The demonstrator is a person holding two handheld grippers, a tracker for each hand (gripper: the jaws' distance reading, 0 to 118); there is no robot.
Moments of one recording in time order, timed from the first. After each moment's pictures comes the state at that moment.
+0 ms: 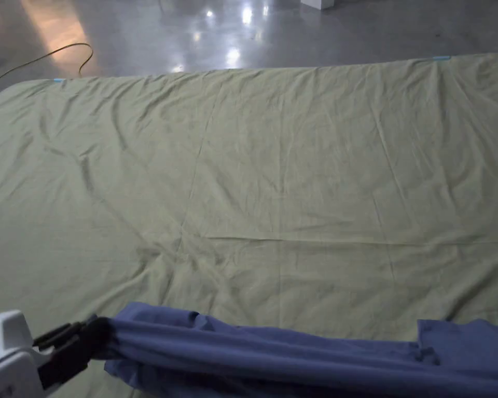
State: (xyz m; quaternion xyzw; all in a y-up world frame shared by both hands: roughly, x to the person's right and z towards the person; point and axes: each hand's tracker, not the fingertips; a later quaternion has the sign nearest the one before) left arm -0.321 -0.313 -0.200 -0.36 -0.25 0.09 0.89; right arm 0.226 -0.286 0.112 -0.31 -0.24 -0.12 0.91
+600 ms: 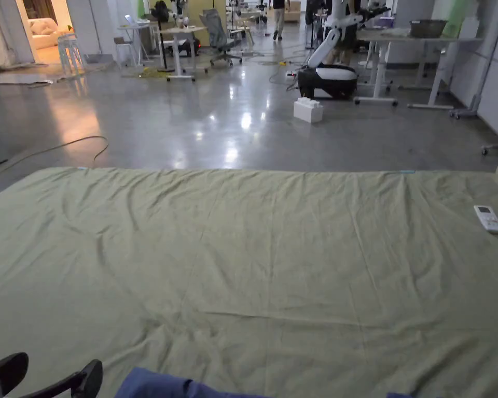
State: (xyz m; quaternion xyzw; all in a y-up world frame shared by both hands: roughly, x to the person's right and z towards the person) left arm -0.328 -0.172 -0.098 -0.15 -0.23 -0.04 0.96; right arm 0.164 -0.192 0.155 -0.16 -0.17 -0.10 0.97
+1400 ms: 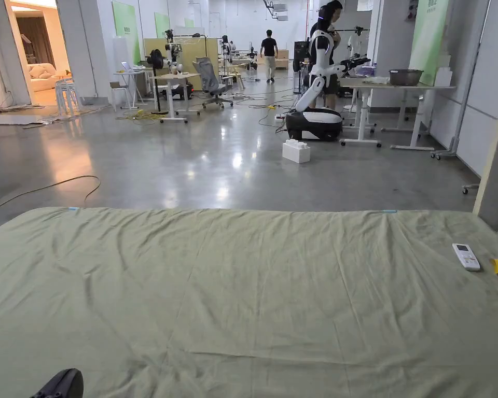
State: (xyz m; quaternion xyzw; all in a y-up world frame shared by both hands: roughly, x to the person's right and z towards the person) left arm -0.277 -0.121 -0.005 -0.02 -0.20 -0.04 0.98; right arm 0.088 -0.155 0.158 -0.08 -0.14 -0.06 0.98
